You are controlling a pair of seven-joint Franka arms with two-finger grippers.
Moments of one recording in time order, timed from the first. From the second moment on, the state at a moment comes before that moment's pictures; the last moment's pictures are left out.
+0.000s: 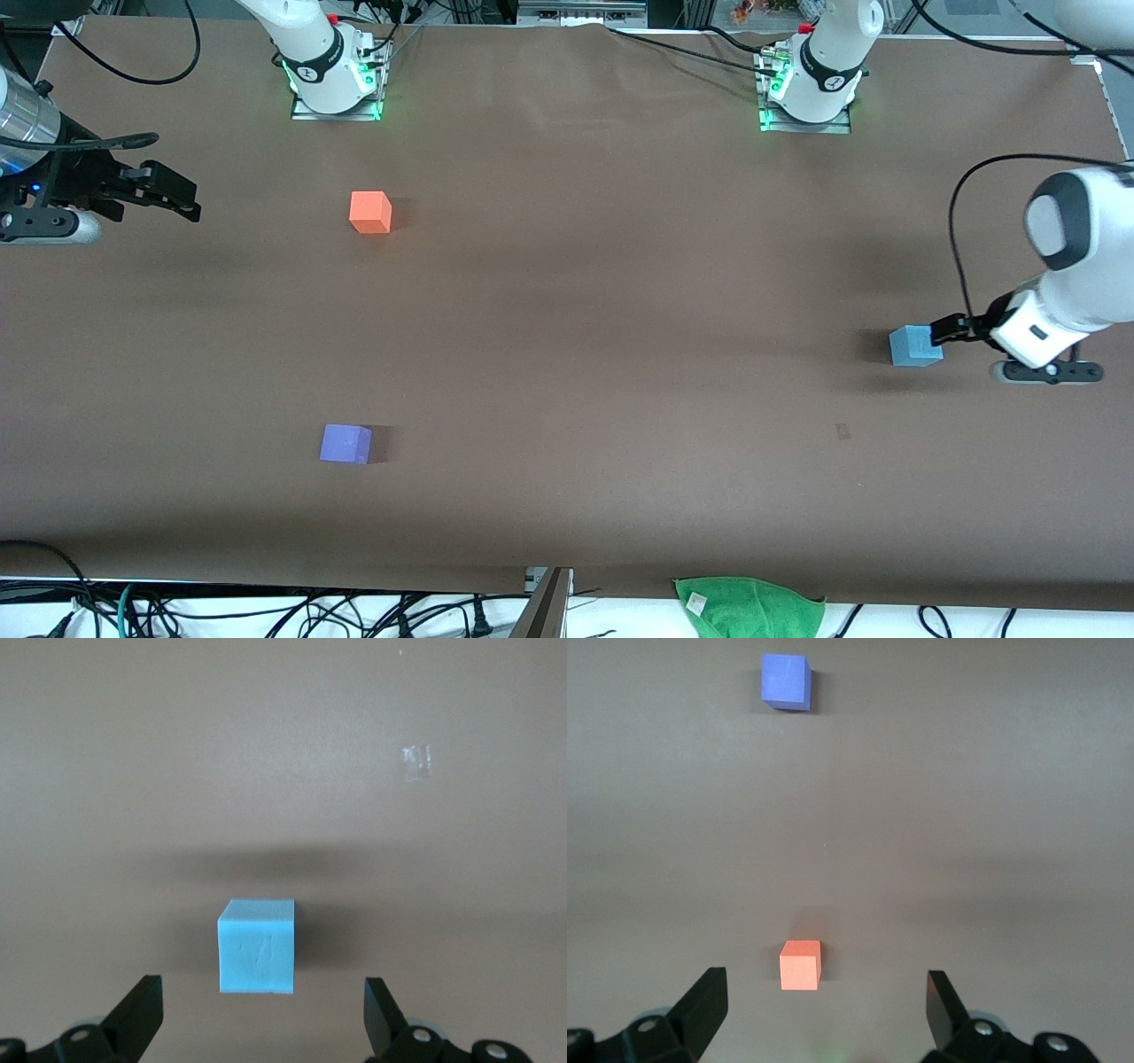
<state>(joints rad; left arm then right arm) 0.16 0.34 0.00 -1.91 0.04 2.23 0.15 0.02 0.06 0.07 -1.53 0.00 1.51 0.08</state>
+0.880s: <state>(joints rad) 0.21 0.45 0.00 -2.10 0.06 2.63 0.22 0.01 0.06 0.06 -1.53 0.00 1.51 0.08</state>
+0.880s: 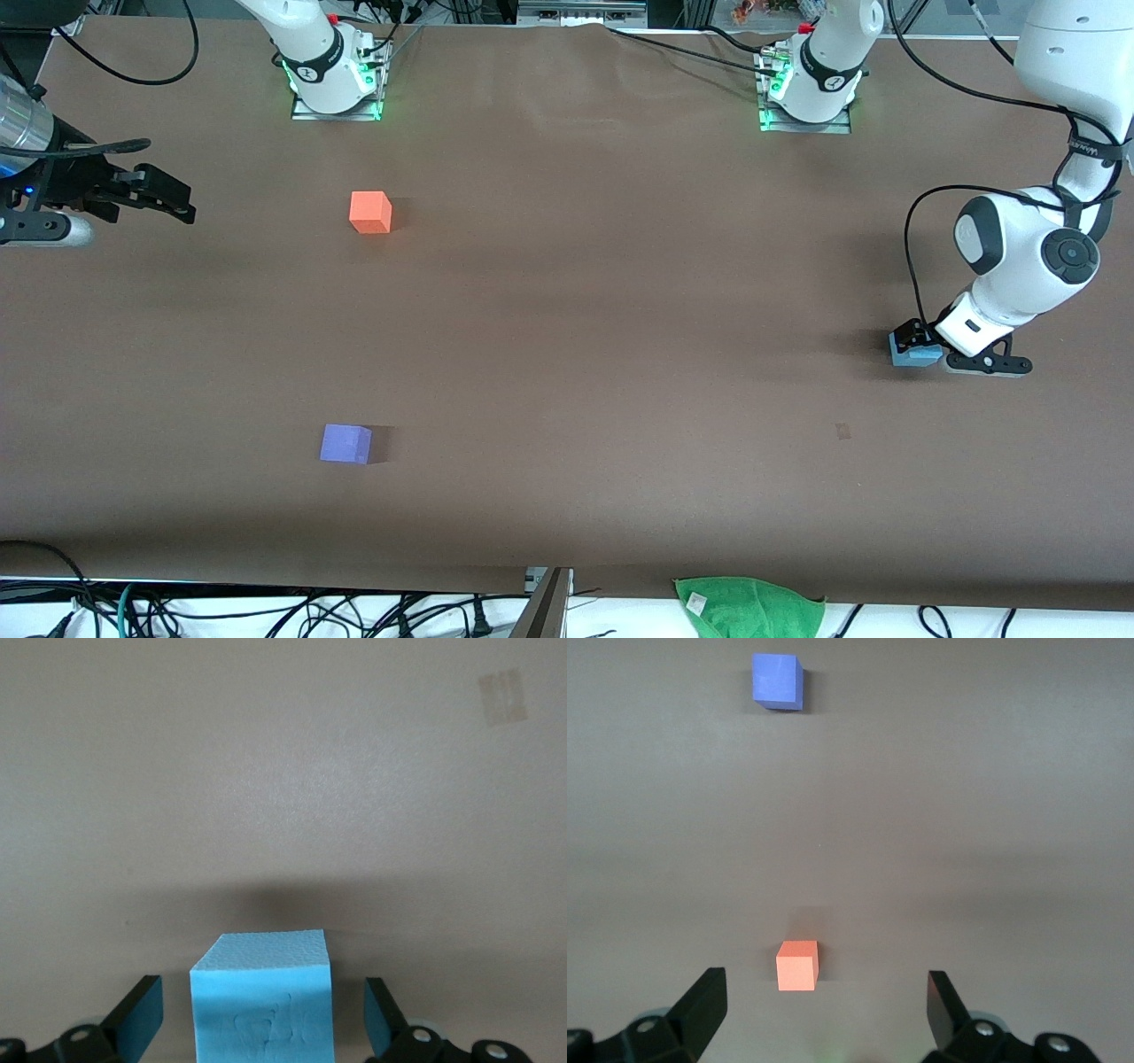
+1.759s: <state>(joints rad) 0.21 0.49 -0.01 -2.09 0.06 2.63 0.23 0.01 0.08 0.05 -1.53 0.00 1.48 0.08</state>
